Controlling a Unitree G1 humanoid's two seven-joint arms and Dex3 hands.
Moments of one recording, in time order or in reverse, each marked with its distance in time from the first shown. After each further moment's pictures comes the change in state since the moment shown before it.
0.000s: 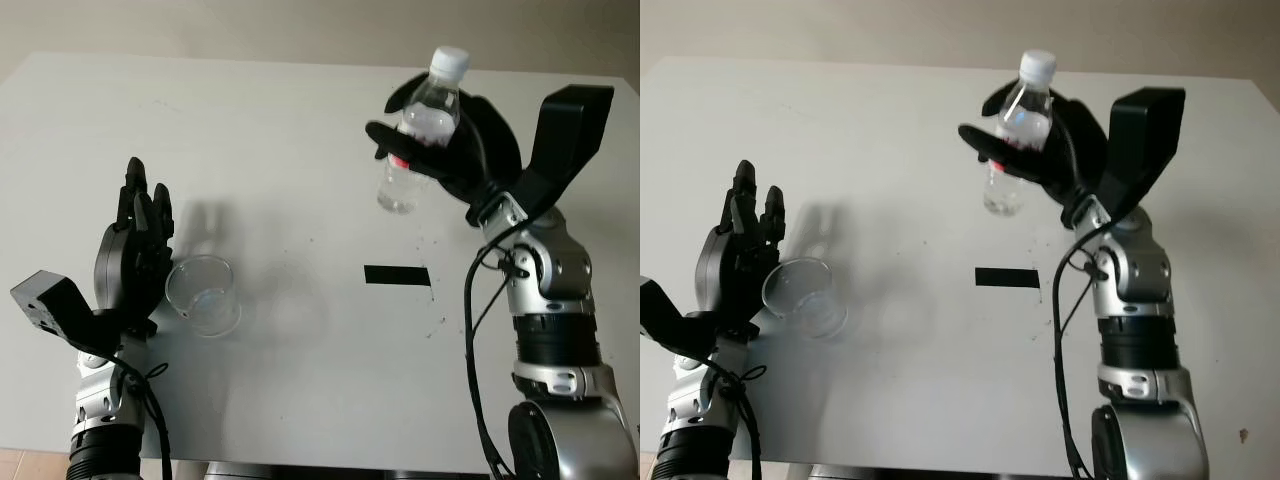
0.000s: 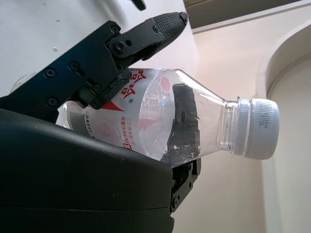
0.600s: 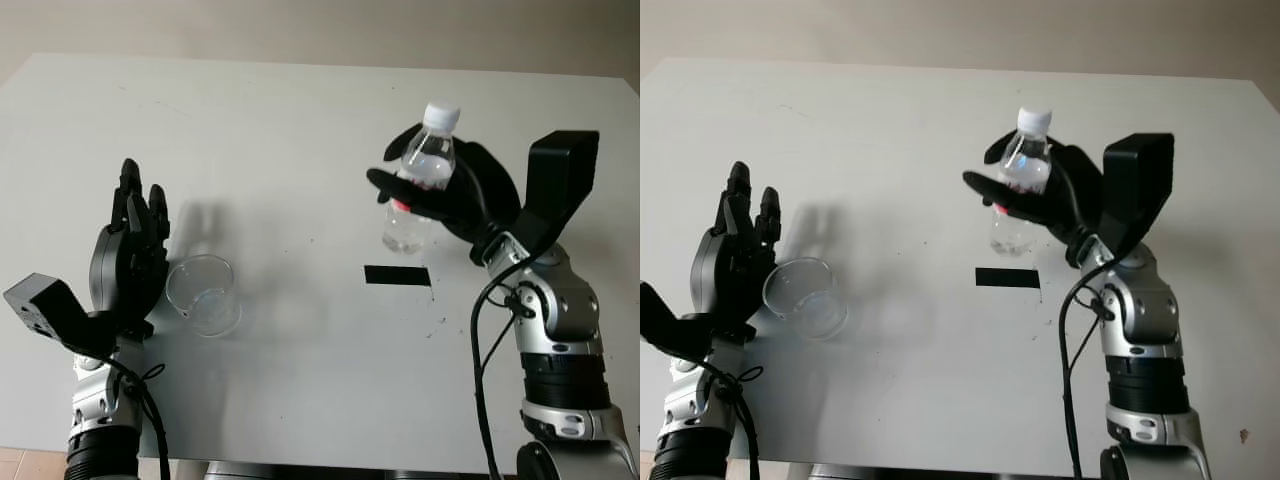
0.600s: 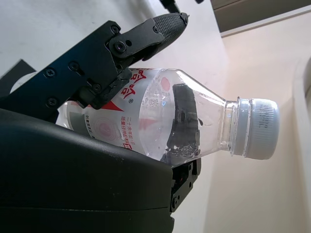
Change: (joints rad) left arm 0.015 0.000 0.007 -0.020 -0.016 0.012 0.001; right arm 0.147 0.000 0.025 -0.098 -0.025 0.066 0.037
